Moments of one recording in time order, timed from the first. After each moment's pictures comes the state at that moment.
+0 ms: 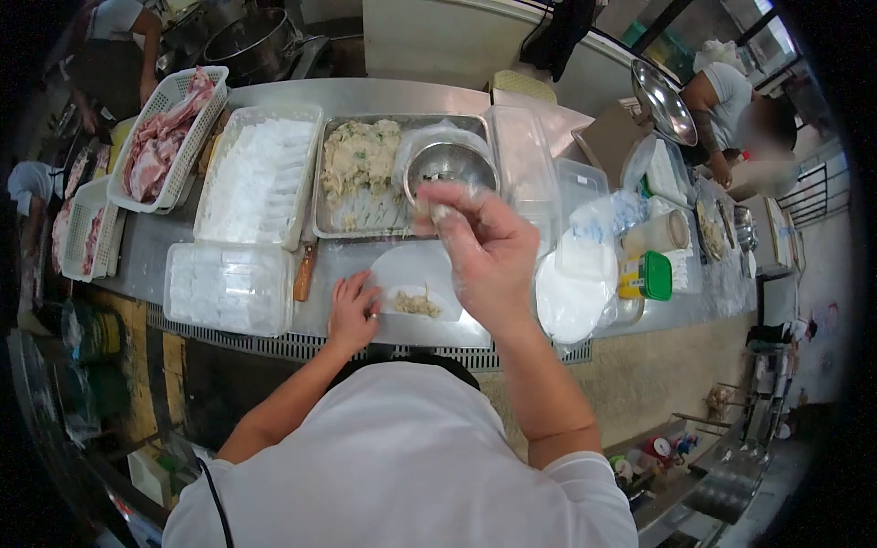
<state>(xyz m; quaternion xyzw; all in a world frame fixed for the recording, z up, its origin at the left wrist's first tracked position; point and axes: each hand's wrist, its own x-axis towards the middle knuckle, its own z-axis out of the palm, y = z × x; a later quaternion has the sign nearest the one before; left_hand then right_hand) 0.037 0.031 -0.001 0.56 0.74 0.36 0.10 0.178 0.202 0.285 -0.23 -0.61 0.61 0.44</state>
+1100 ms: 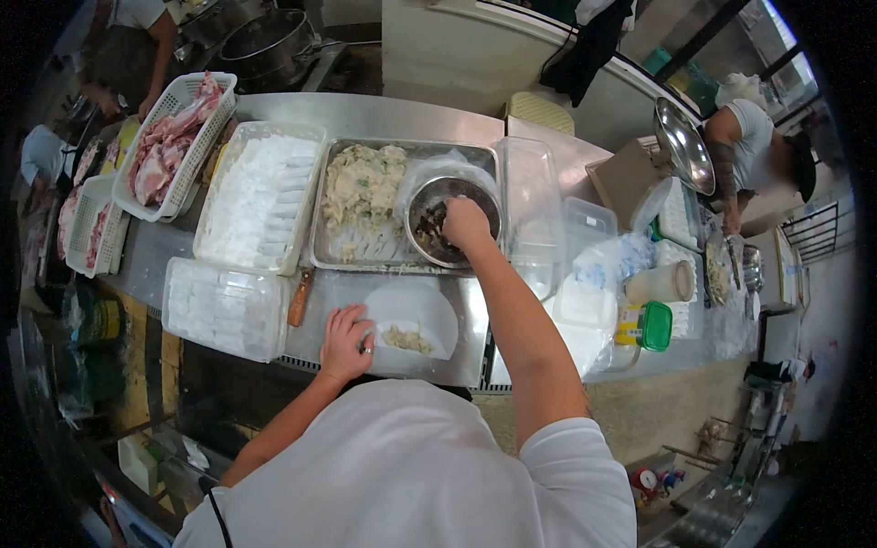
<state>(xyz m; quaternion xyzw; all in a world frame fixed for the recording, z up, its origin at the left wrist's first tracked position) 0.043 0.036 -0.001 0.54 0.76 0.35 0.07 0.117 0.421 0.054 -0.36 -0.92 0.14 0.03</state>
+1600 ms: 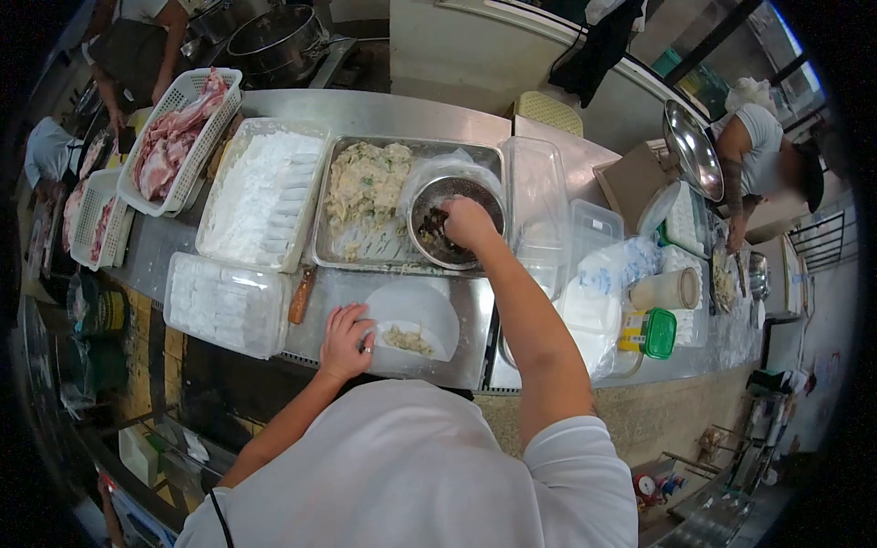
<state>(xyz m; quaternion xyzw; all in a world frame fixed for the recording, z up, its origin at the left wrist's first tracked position) 0.043 0.037 0.003 0.54 0.76 0.35 0.07 0.118 0.437 0.045 -0.26 -0.95 0.17 0.02</state>
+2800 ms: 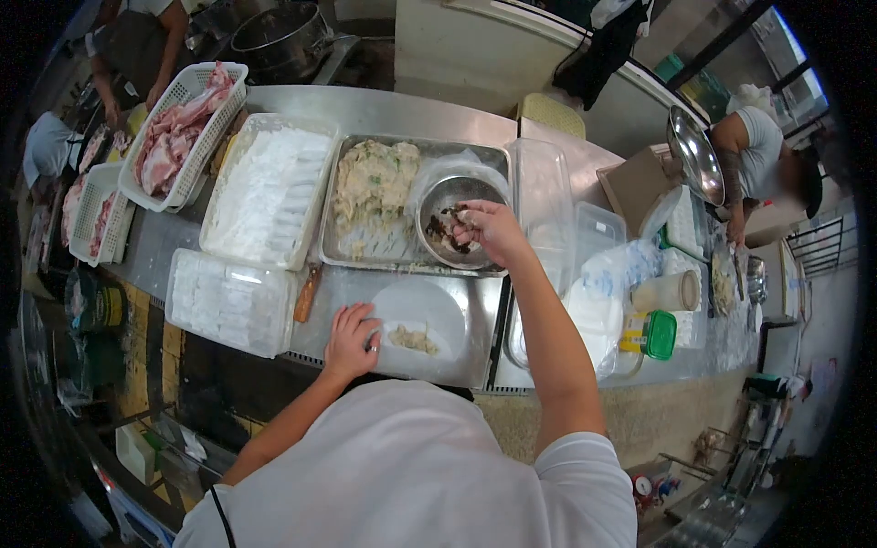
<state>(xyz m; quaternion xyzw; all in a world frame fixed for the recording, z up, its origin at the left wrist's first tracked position) 0.042 0.036 0.001 0.54 0.76 0.36 0.06 0.153 0.417 0.099 -0.37 -0.50 0.77 0.13</state>
